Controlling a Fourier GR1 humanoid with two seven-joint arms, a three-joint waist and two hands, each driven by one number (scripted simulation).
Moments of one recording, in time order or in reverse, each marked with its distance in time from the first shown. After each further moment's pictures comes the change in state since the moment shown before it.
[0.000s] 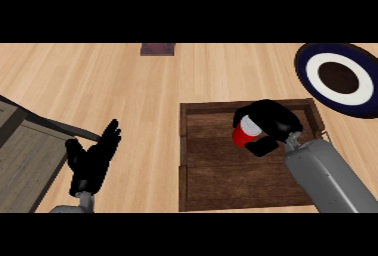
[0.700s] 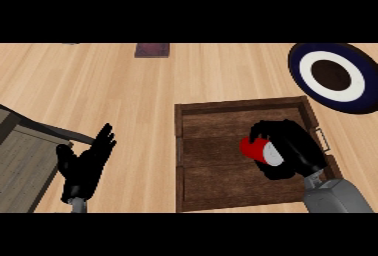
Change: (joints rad) left arm 0.046 0.005 0.031 -0.032 0.001 -0.017 0.009; right arm 0.293 -0.003 -0.064 -0.232 0.119 -0.285 -0.127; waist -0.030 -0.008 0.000
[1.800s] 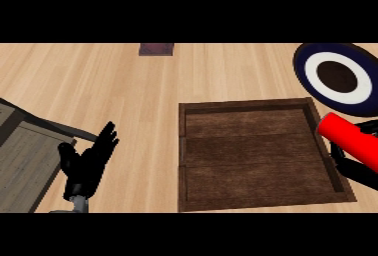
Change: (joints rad) left arm -0.014 -0.008 0.000 0.002 -0.006 -0.020 0.001; right arm 0.237 0.071 -0.552 -0.199 -0.644 -0.288 -0.238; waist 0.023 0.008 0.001
